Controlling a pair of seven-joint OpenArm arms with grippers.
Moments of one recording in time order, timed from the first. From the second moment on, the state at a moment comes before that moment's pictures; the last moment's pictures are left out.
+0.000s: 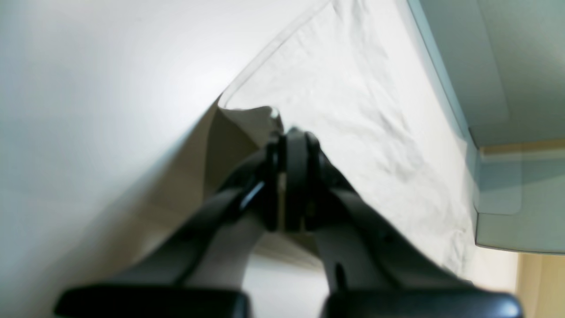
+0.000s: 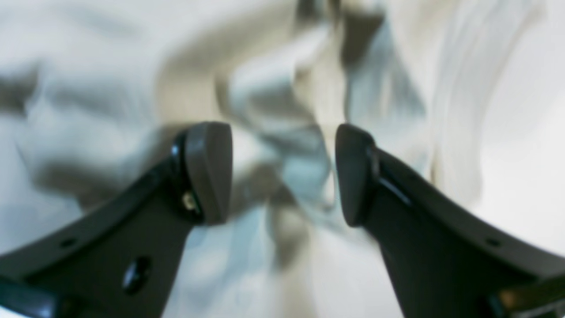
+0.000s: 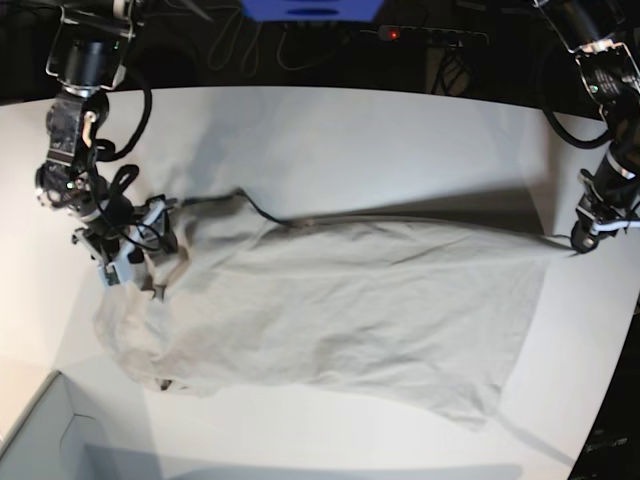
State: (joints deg) left arm 5.2 -12.2 -39.5 83.6 -53.6 -9.8 44.3; right arm 3.3 8.1 21.5 70.1 -1.3 39.9 -24.8
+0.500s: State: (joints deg) left arm 5.2 -12.2 -39.5 83.6 -53.6 -9.6 44.3; right arm 2.0 10.5 17.7 66.2 -1.5 40.0 -22.9
